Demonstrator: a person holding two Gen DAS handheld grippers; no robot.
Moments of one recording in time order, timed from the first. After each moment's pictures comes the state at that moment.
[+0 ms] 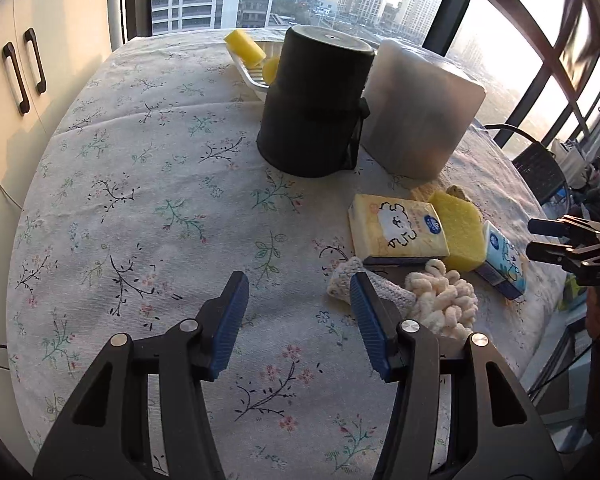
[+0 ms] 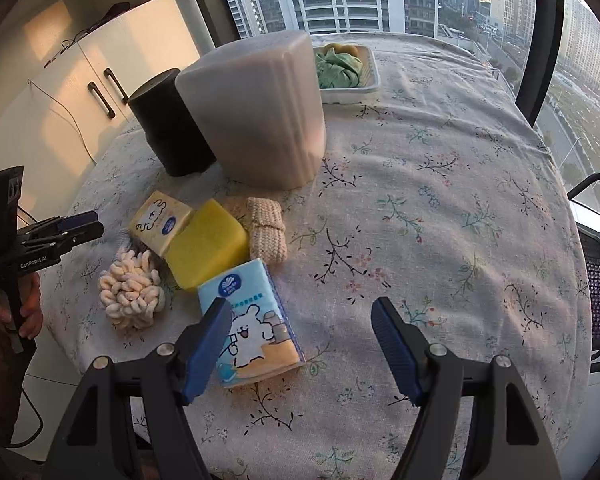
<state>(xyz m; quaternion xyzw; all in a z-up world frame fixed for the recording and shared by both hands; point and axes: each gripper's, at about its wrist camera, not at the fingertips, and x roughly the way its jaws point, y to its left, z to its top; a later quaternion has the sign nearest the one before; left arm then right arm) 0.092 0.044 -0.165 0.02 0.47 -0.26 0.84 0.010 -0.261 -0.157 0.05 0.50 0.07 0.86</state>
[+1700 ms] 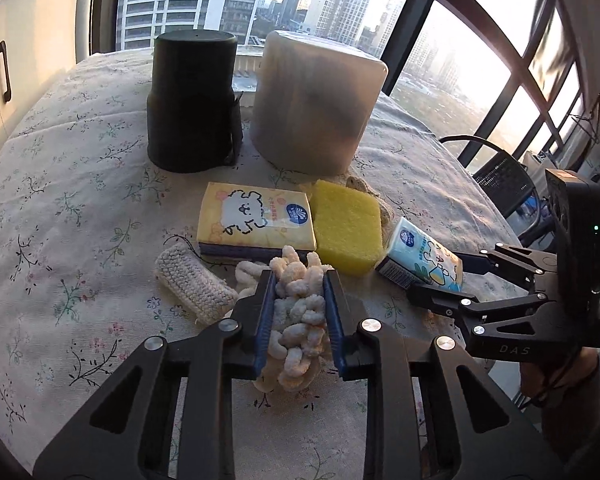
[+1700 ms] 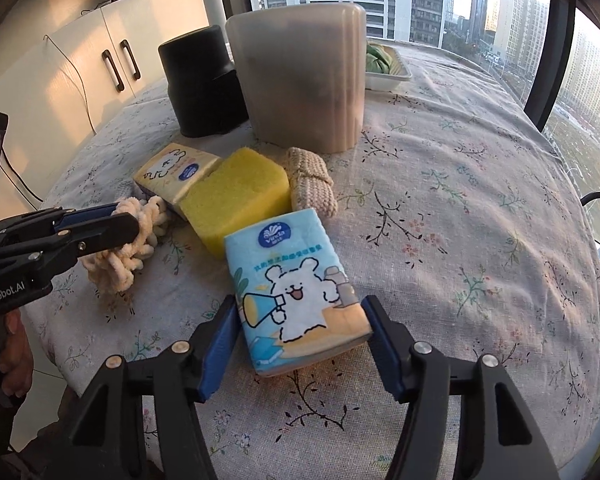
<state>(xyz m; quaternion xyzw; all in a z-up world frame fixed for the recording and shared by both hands) 0.036 -0.031 -0.167 -0.01 0.43 -0.30 0.85 -0.007 -0.227 -0.192 0.01 0.47 0.06 0.88</state>
